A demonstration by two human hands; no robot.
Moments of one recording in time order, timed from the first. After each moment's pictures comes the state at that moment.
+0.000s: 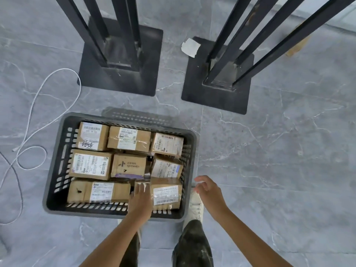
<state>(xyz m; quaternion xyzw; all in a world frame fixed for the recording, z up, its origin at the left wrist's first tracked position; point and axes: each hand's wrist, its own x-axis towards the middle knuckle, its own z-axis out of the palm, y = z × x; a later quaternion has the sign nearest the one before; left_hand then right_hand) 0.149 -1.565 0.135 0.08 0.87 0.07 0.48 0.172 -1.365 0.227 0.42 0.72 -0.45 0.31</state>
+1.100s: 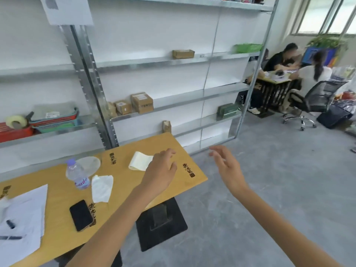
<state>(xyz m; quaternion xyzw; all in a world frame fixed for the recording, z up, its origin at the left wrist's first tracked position) 0.043 -1.268 0.889 0.50 0.79 0.34 0.06 0.214 -1.147 0.894 0.32 0.73 -0.48 -0.36</state>
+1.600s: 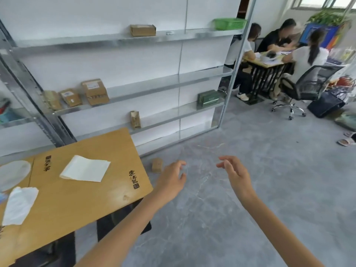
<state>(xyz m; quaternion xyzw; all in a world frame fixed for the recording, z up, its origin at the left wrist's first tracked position) 0.194 -0.941 0.824 0.48 0.79 0.31 0.21 0.365 -0.826 0.832 0.40 0.69 -0.50 -0.34</state>
